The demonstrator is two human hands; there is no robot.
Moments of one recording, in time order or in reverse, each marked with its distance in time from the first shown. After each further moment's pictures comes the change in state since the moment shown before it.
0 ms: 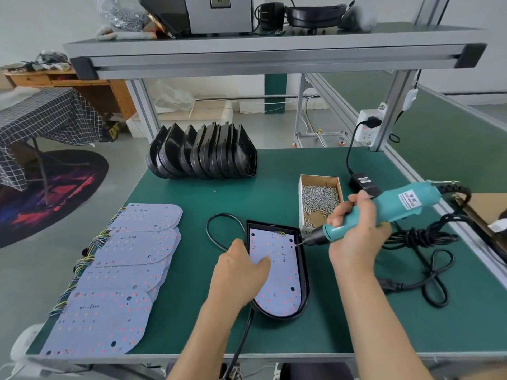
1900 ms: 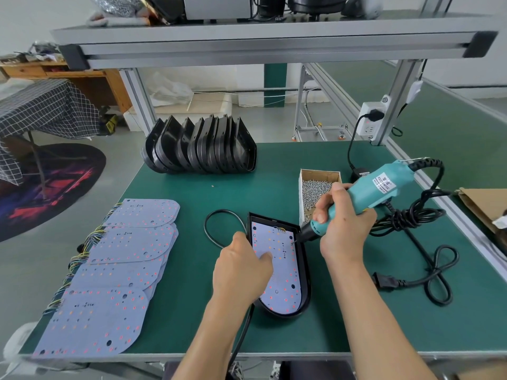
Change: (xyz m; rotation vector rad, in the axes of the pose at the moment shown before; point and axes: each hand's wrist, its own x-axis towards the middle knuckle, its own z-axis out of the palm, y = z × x) left_hand 0.003 0.006 0.010 0.020 0.104 0.031; right_hand 0.002 0.014 0.010 -0.205 -0.199 -0.083
